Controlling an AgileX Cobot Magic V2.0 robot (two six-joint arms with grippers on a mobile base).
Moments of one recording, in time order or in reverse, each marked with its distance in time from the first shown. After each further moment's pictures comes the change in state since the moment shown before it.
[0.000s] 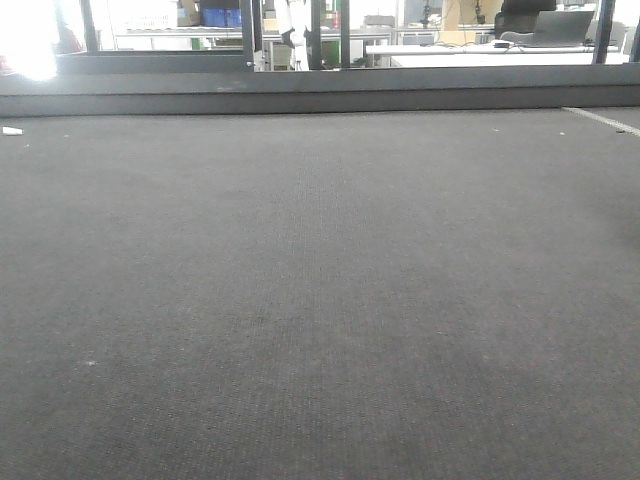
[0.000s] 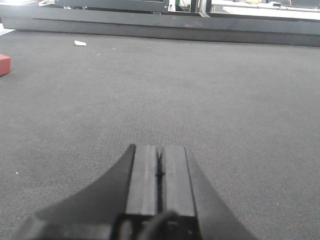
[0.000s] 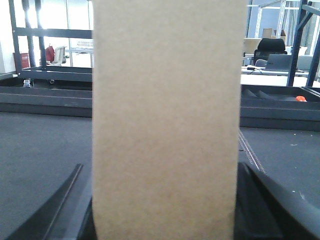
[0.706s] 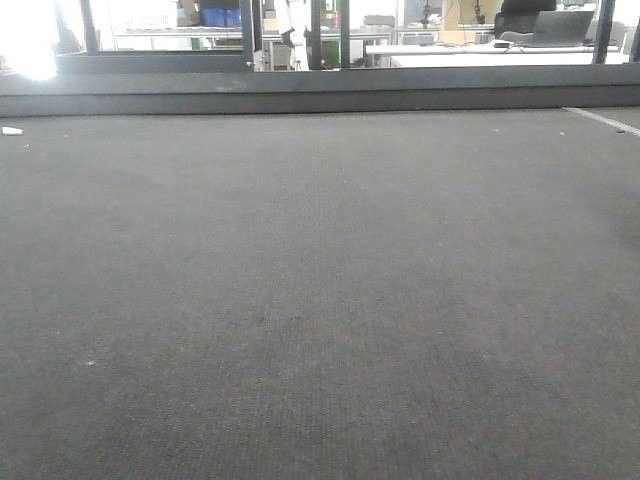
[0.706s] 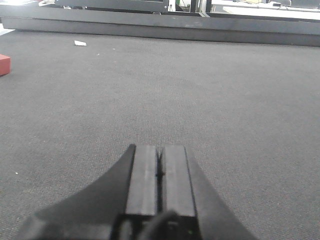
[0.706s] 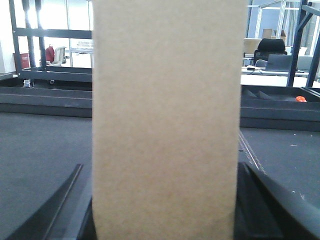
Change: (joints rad) left arm 0.000 0.000 0.000 0.000 0.000 0.000; right arm 0.000 0.000 0.000 0.000 0.000 0.000
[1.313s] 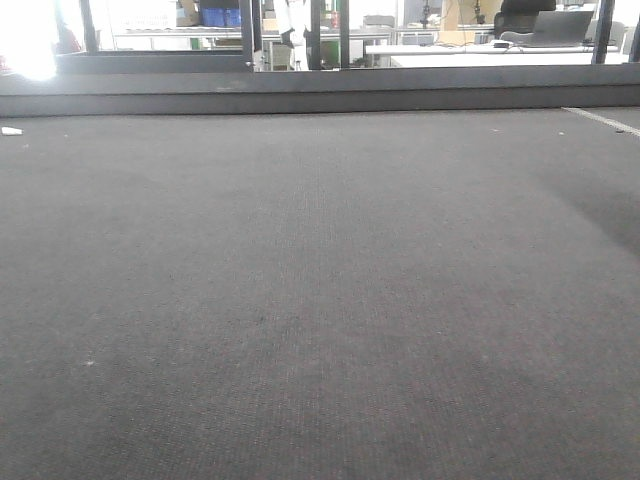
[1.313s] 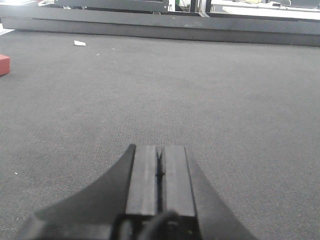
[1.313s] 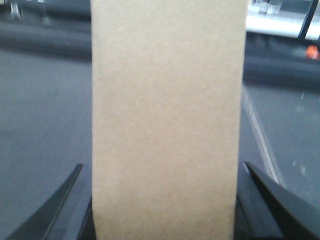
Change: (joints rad) left arm 0.000 0.000 0.000 0.000 0.000 0.000; right arm 0.000 0.294 -0.109 0.013 0.009 -0.081
